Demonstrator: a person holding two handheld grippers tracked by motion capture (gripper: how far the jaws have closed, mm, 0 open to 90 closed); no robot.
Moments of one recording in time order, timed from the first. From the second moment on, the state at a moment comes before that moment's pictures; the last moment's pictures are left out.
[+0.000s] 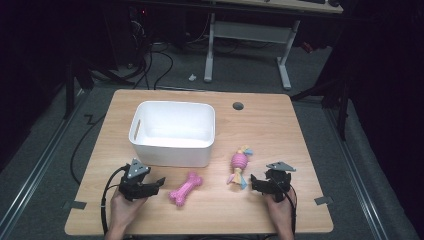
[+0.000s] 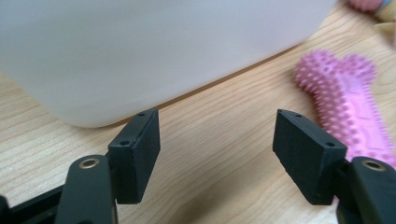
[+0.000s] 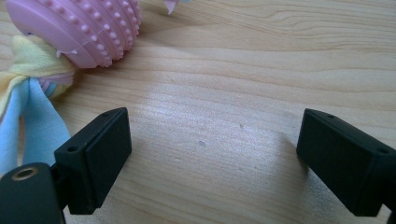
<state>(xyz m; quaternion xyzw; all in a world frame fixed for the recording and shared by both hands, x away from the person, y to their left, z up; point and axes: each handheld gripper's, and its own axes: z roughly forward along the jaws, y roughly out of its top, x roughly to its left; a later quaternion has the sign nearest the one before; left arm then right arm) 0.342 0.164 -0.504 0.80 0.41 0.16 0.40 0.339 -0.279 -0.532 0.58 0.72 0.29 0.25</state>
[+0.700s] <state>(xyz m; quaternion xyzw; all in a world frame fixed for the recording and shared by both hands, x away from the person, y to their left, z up) 0.332 0.131 -0.482 0.84 0.35 0.15 0.40 0.338 -0.278 -0.532 0.58 0.72 0.29 0.25</state>
